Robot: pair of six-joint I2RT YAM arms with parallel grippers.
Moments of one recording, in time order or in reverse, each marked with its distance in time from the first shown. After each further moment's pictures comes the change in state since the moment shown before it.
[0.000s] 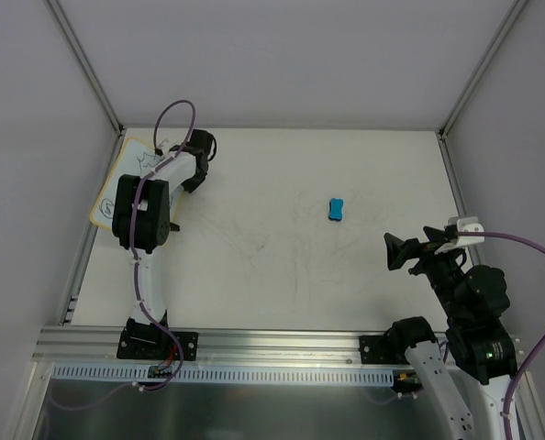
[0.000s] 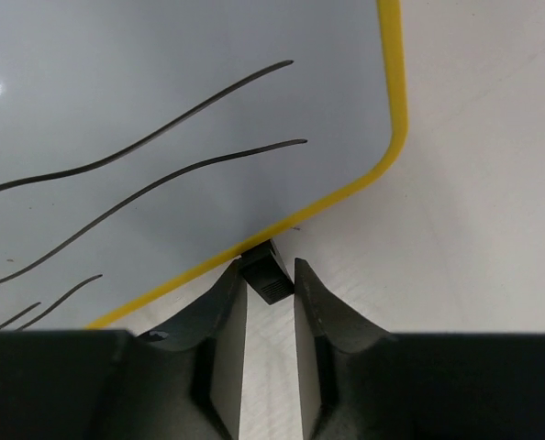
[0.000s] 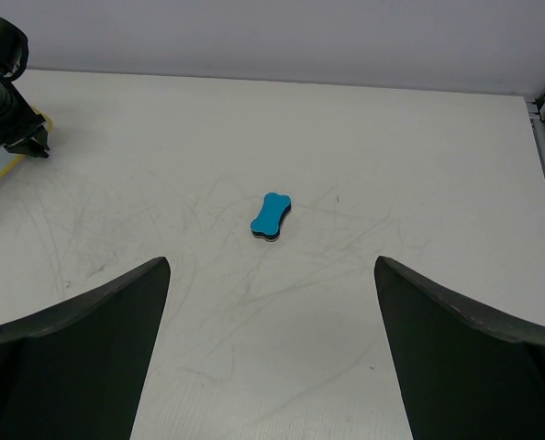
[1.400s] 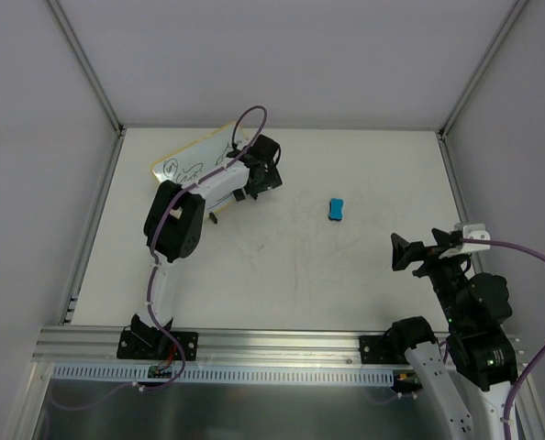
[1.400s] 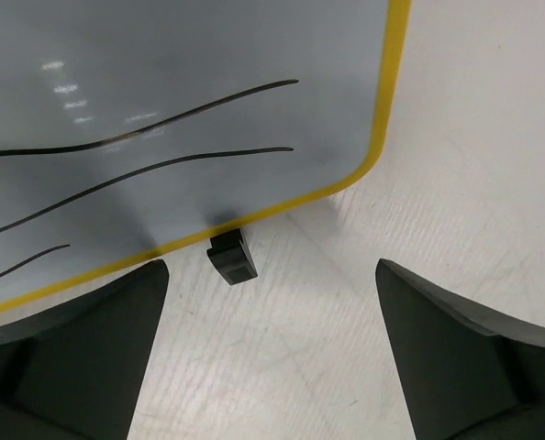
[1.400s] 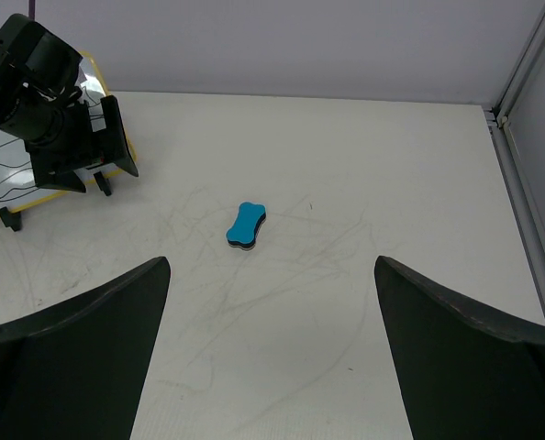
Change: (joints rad) left arm -0.356 0.055 0.152 -0.003 0.254 0.159; right arm 0.014 -0.052 -0.018 0.005 0.084 -0.023
